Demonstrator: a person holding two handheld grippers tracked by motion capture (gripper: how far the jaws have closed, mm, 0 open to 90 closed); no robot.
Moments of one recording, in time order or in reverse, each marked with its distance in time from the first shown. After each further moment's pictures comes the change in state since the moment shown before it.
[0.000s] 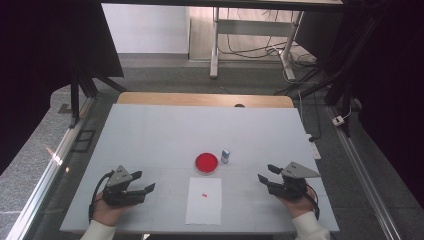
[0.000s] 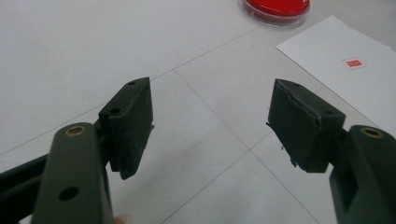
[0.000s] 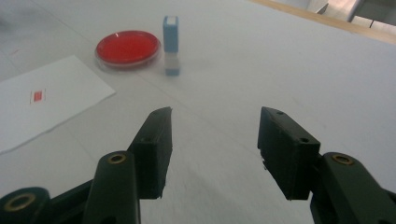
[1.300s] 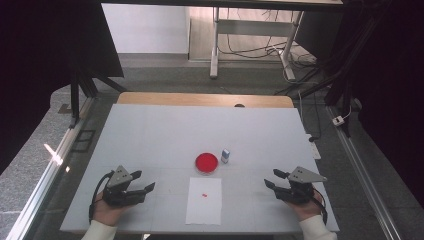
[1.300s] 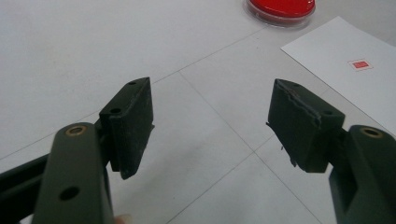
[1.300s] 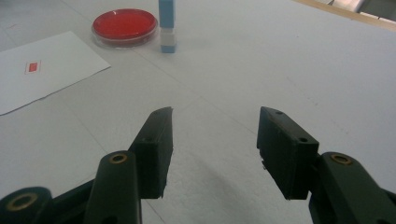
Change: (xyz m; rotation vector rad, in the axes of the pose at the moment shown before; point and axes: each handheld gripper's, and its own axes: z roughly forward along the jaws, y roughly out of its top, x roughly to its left) left arm -0.001 0.000 0.000 -0.006 0.020 0.005; right arm -0.011 -0.017 -0.008 0.023 0.017 -0.031
